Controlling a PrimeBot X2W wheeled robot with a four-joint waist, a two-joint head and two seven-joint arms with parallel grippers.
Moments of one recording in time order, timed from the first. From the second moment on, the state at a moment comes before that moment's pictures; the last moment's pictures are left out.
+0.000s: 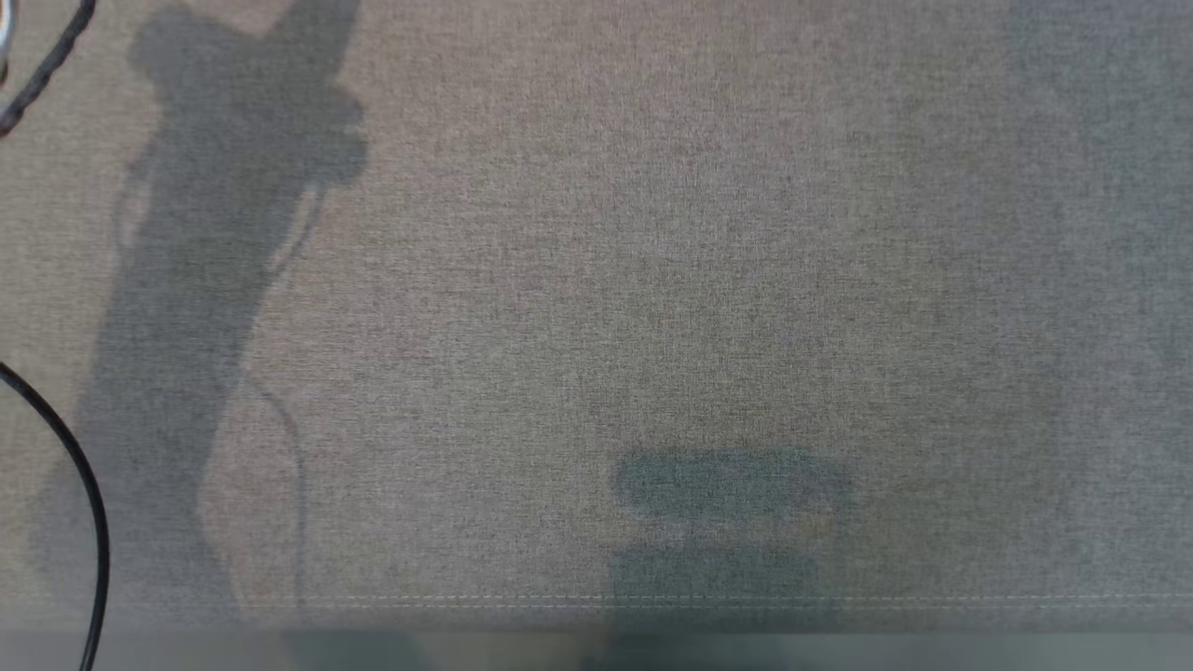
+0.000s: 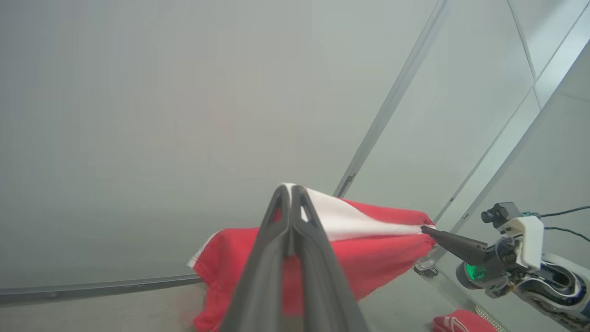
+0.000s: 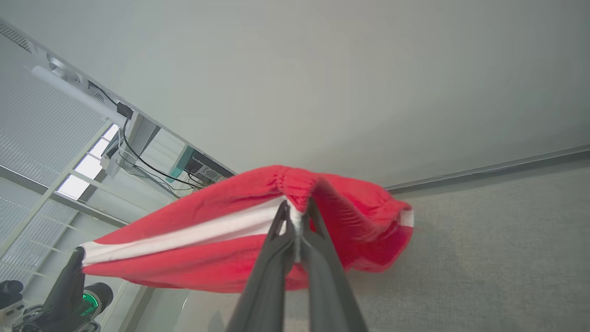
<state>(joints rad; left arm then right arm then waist) -1.40 0.58 -0.80 0.40 -1.45 -0.12 -0.09 -1.63 -0.54 0.98 0.73 1.79 0.13 0.20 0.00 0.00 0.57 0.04</state>
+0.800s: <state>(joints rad) -0.79 0.69 -0.93 0.11 -1.54 -0.12 -0.25 -0.99 -0.80 1.00 0.26 1.90 0.13 0.25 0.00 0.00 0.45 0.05</state>
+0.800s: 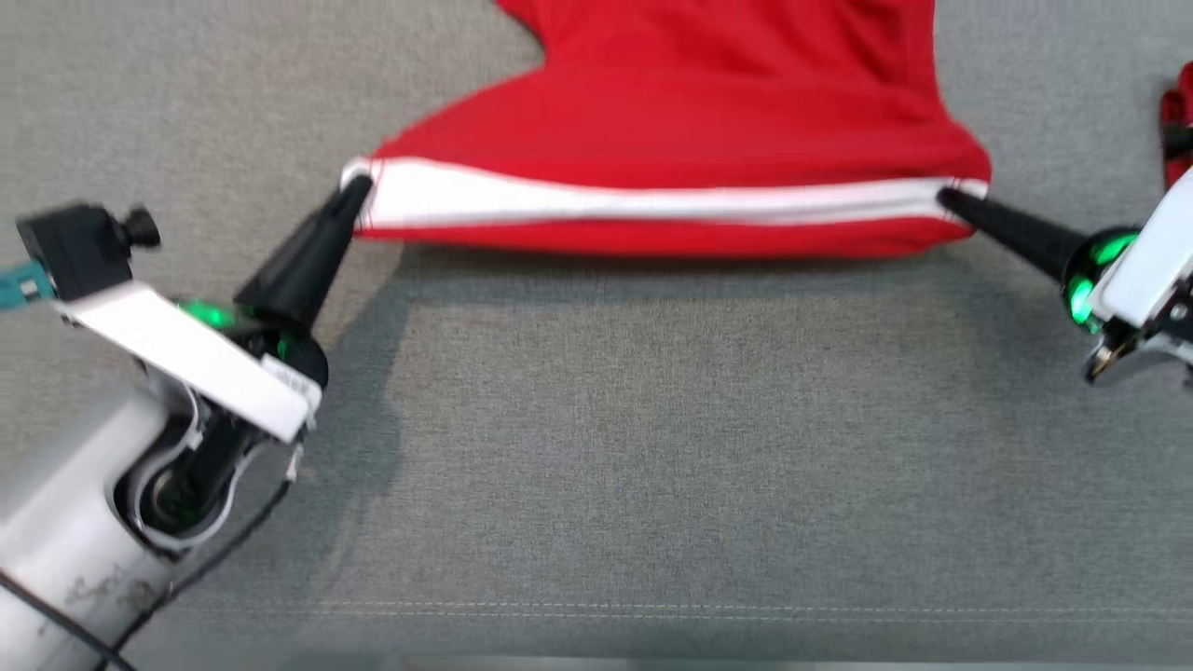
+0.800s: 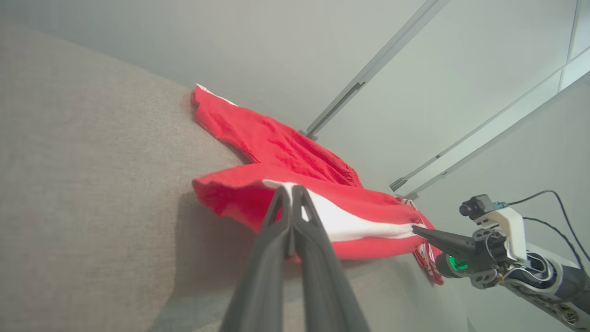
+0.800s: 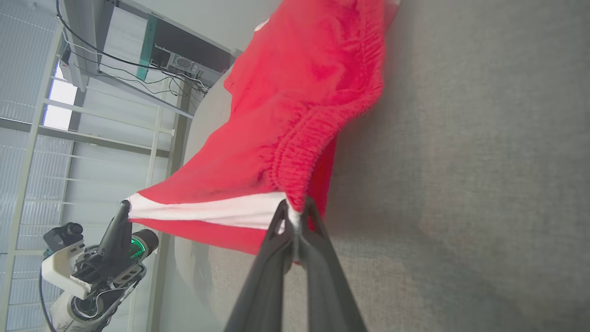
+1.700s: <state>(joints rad) -0.39 0.56 -0.92 0.31 -1.42 -0.12 -0.25 -0.60 -0.73 1.01 0.28 1.77 0.13 0.13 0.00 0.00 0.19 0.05</state>
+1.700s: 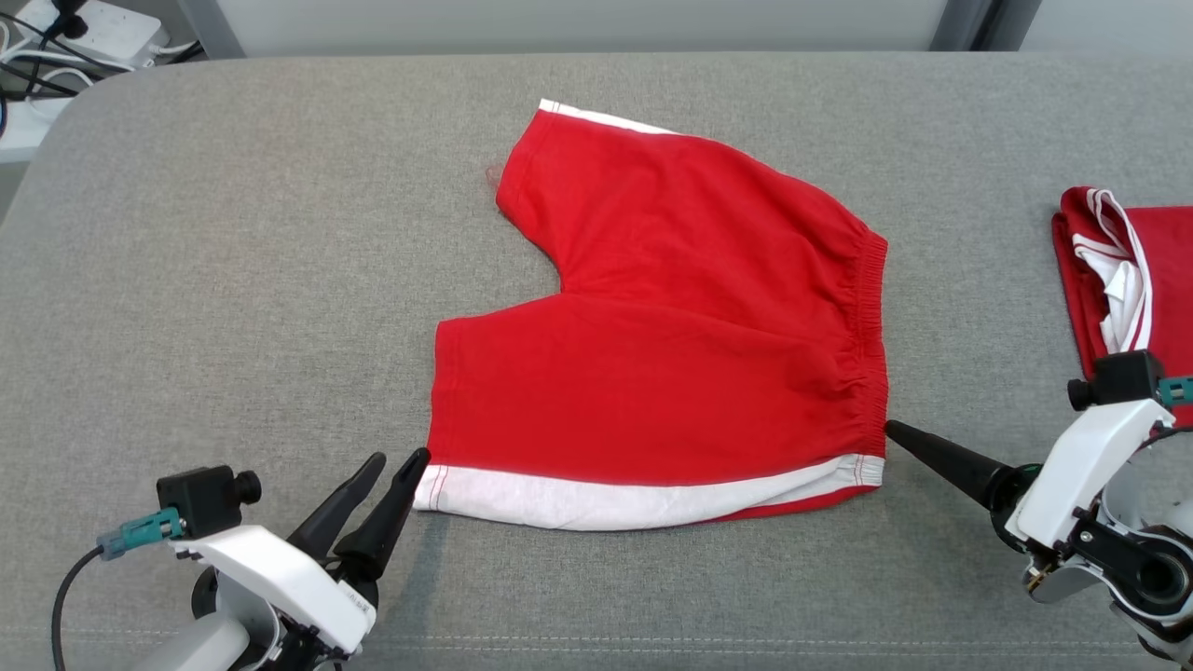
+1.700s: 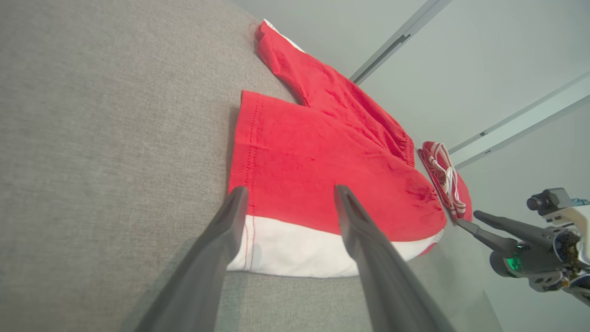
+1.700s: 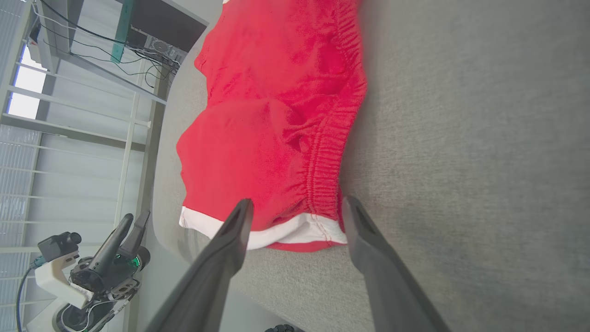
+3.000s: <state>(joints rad) -0.09 0.16 -0.07 0.30 -0.50 -0.12 -0.26 -0.25 -0.29 0.13 0.40 0.52 0.13 -0.25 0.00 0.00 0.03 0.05</state>
